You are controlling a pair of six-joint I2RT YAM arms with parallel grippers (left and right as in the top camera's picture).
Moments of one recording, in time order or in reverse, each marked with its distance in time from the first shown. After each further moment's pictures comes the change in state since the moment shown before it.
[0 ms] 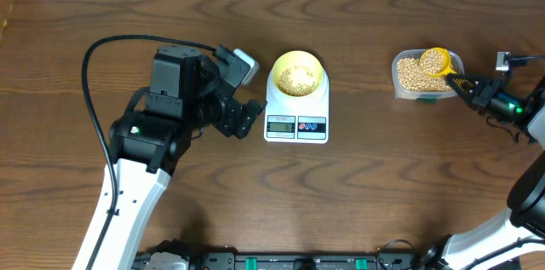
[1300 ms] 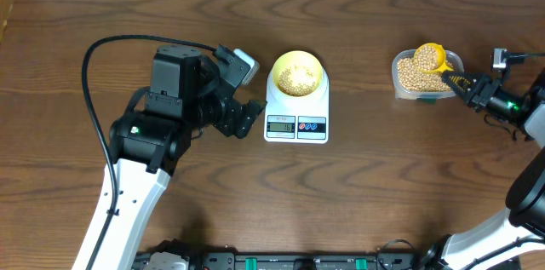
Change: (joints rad) left arm 0.000 0.000 0.000 0.000 0.000 0.000; right arm 0.023 0.000 0.000 0.011 -0.130 0.020
